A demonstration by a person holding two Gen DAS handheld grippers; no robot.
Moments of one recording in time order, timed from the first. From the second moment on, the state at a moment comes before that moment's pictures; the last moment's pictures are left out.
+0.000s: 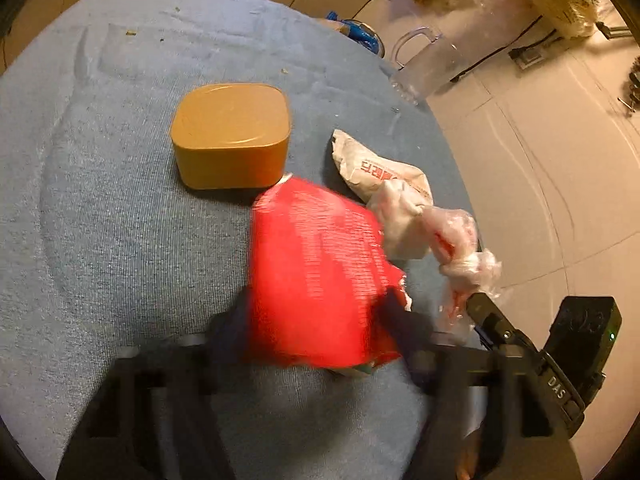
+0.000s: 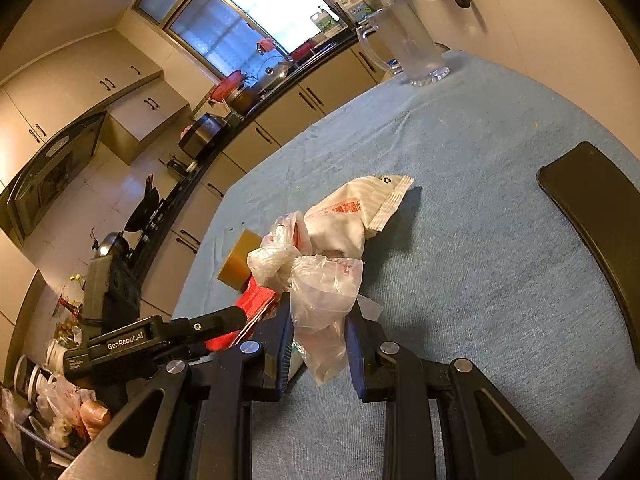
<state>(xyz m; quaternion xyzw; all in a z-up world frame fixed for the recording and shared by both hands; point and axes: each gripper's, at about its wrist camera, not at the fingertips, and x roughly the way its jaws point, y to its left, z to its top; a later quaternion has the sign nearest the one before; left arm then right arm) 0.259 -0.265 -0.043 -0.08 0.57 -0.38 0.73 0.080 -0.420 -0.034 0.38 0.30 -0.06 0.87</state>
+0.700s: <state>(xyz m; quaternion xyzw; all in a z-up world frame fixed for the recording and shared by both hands) 0.220 -0.277 -0.011 -0.03 0.50 -0.43 0.75 0.078 -0.415 -0.048 0.39 0.31 -0.05 0.86</state>
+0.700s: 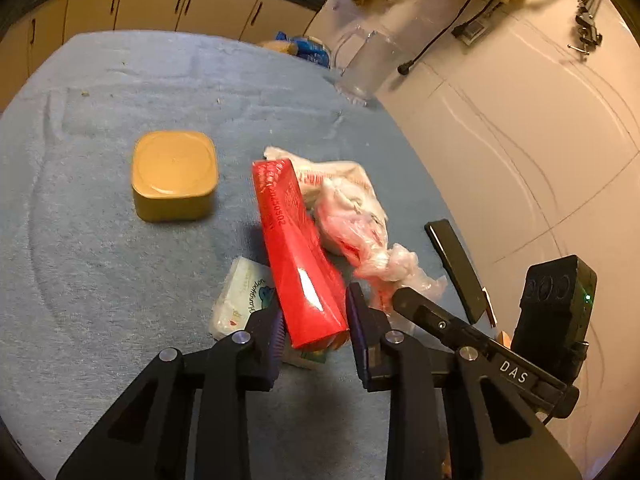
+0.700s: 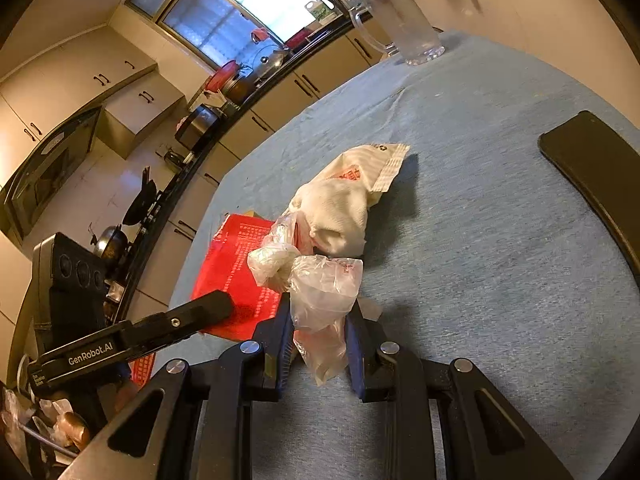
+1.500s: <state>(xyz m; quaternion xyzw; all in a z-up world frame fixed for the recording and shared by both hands) 0.195 -0.165 0.031 -0.04 0.40 -0.40 0.83 0.090 -0.362 -0.018 0.35 0.31 -0.03 0.88</state>
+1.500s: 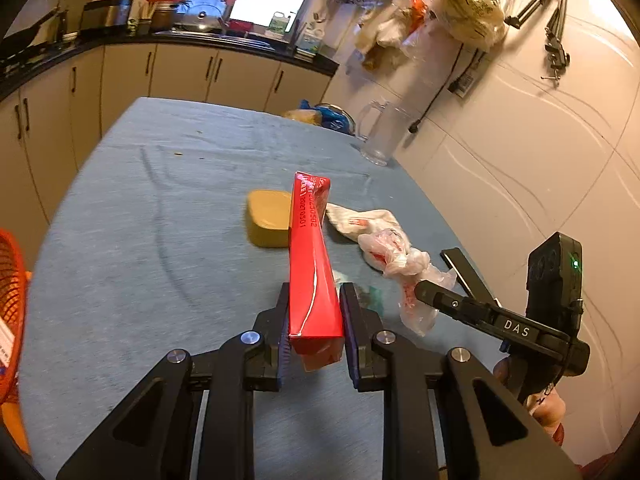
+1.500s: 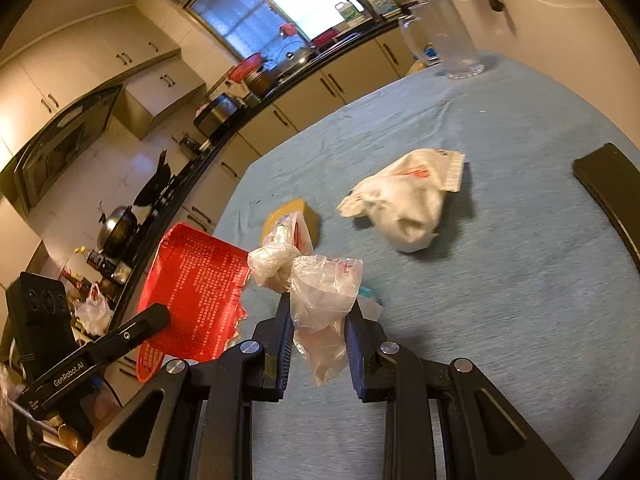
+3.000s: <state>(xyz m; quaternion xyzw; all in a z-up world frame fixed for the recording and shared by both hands) 0.206 0.083 0.032 -0.13 0.34 -0.20 0.91 0.216 -0.169 0.009 0.24 0.38 0.14 0.88</state>
